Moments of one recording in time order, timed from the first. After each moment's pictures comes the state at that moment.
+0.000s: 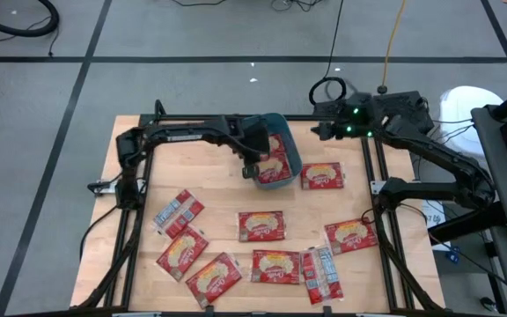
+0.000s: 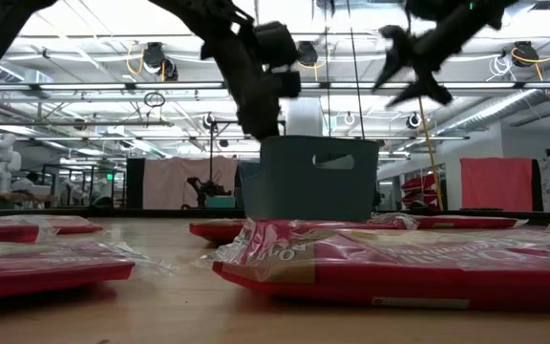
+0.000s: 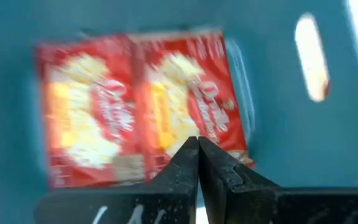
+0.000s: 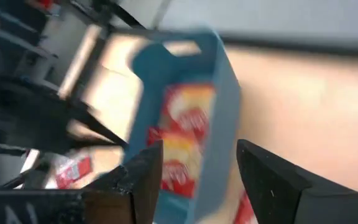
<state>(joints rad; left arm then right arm) 0.33 1.93 1.61 -0.74 0.16 0.20 -0.69 1.03 0.87 -0.52 -0.21 0.70</state>
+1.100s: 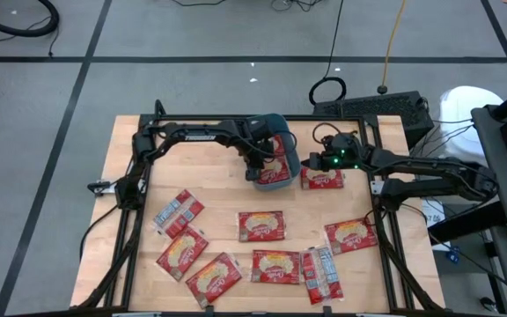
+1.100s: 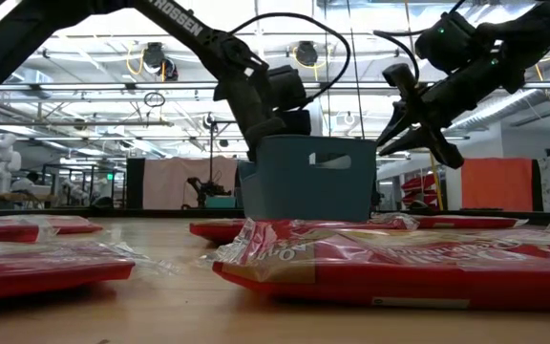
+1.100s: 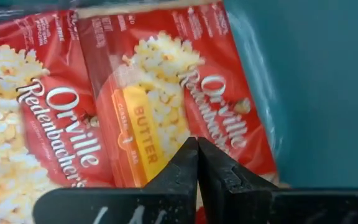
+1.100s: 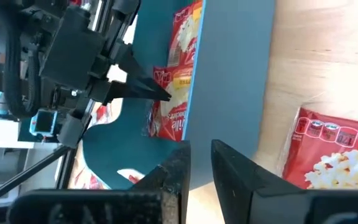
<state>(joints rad) 0.37 2.11 1.61 -0.66 0.29 0.34 -0.45 1.03 0.42 0.02 -0.18 1.01</state>
